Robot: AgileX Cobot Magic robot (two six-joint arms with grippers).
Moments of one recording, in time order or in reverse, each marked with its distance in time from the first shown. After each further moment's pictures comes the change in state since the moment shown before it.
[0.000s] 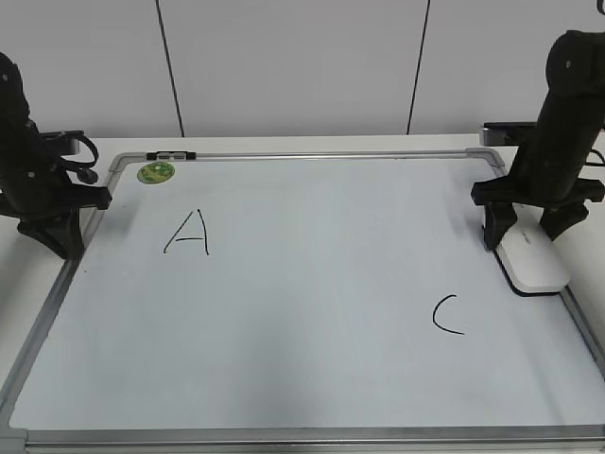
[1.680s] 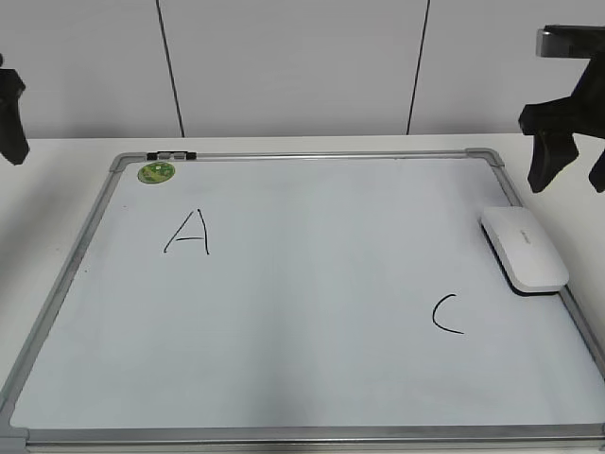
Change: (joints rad) left arm 0.000 -0.425 0.023 0.071 0.196 0.000; right arm 0.025 -0.382 0.142 -0.006 0.086 0.077
